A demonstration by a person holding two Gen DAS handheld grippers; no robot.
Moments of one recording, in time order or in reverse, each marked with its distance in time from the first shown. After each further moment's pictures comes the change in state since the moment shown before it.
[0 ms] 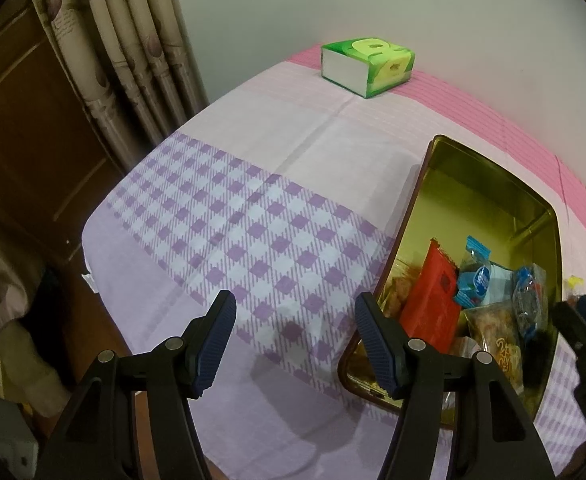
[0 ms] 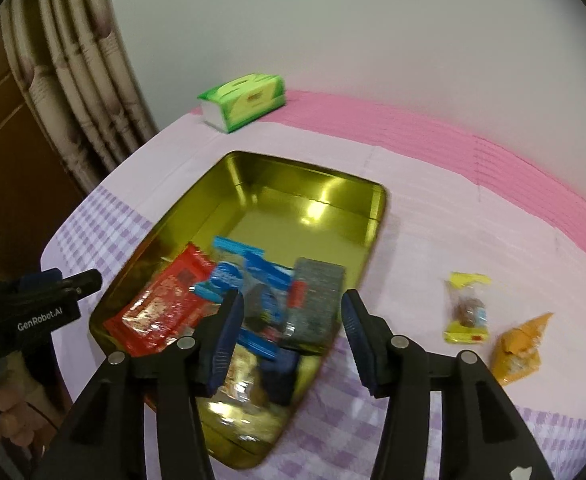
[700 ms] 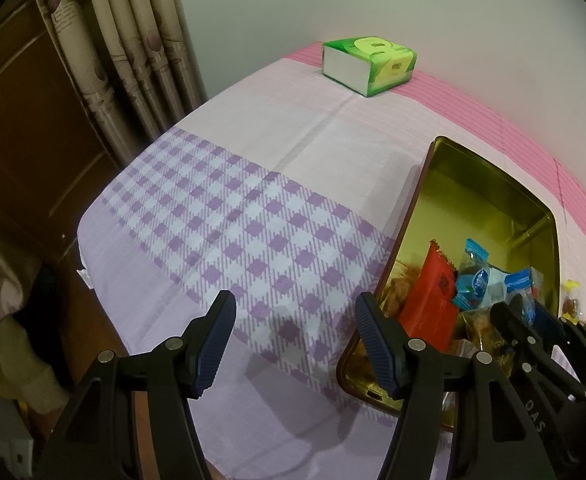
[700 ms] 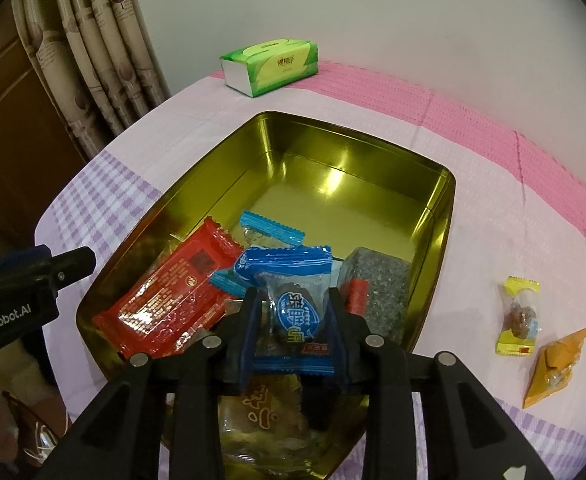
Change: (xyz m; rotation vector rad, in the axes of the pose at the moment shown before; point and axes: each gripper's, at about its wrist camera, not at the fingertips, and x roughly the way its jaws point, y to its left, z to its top) left arm 0.003 0.001 0.001 -0.012 0.011 -0.012; right arm 0.046 0.036 0.000 -0.085 0.091 0.034
